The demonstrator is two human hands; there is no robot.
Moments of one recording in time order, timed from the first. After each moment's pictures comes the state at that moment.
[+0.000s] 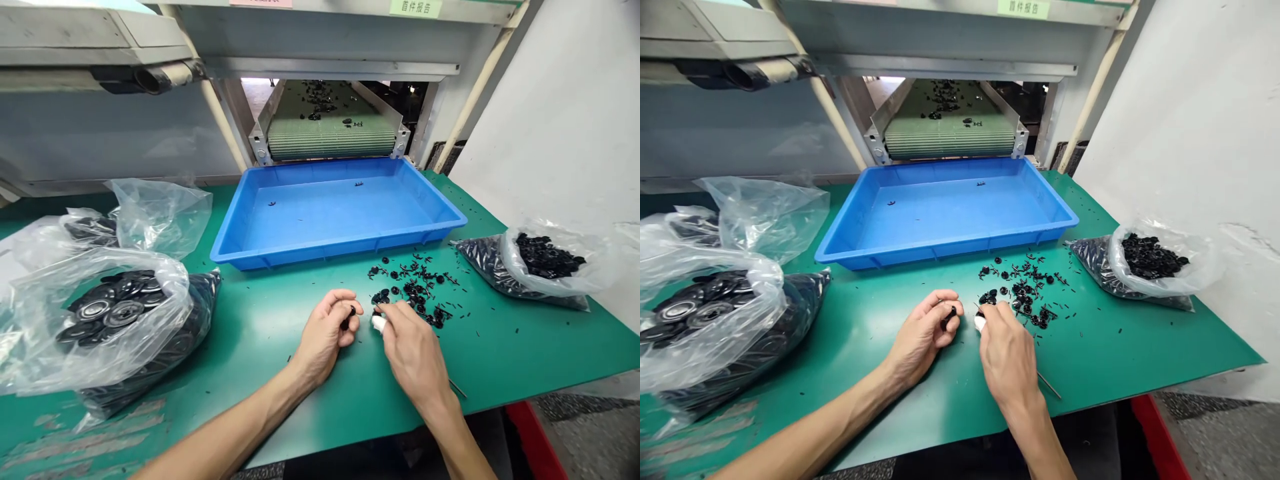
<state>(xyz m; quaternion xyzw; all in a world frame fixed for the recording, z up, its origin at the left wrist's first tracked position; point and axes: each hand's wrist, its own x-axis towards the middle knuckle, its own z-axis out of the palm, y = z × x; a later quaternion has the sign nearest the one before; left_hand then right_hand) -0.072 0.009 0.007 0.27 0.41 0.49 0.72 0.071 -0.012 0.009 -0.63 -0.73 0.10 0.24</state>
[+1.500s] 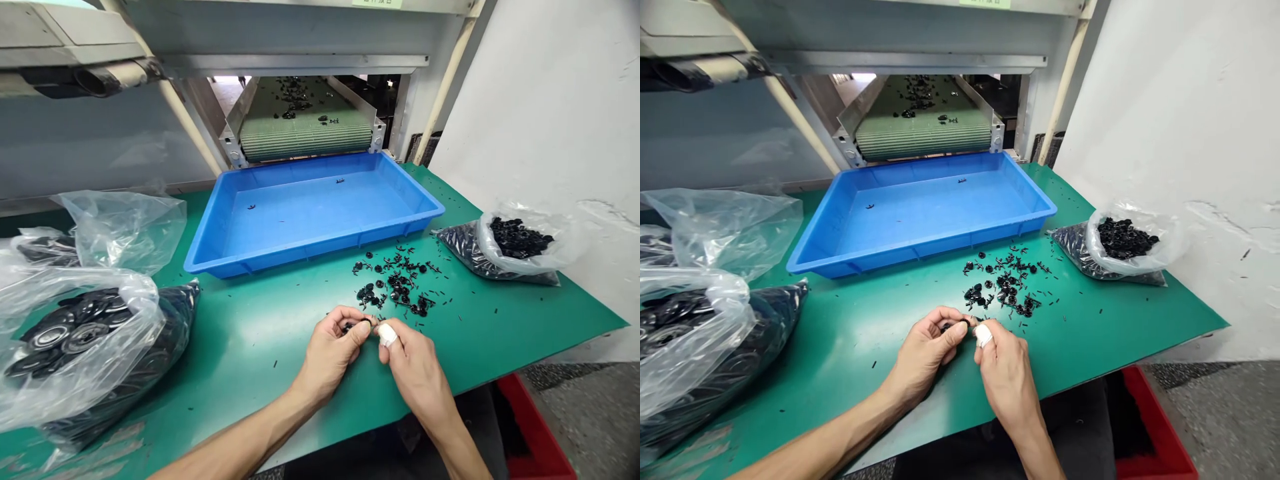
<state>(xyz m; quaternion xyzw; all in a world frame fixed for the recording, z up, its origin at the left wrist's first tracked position) -0.053 -0.010 -0.001 0.38 0.45 0.41 0.70 0.088 -0.041 0.008 -0.66 -0.63 0.29 0.28</state>
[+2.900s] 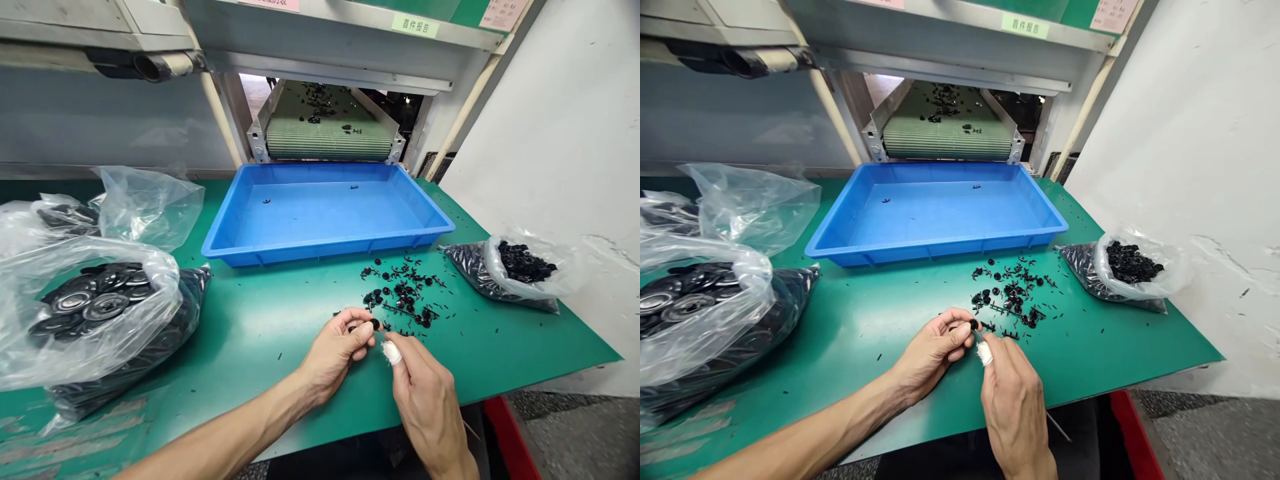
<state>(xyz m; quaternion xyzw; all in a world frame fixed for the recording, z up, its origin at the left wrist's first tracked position) -0.057 -0.009 -0.006 0.28 0.35 0.42 0.79 0.087 -0.060 -0.001 -0.62 -0.72 0.09 0.30</state>
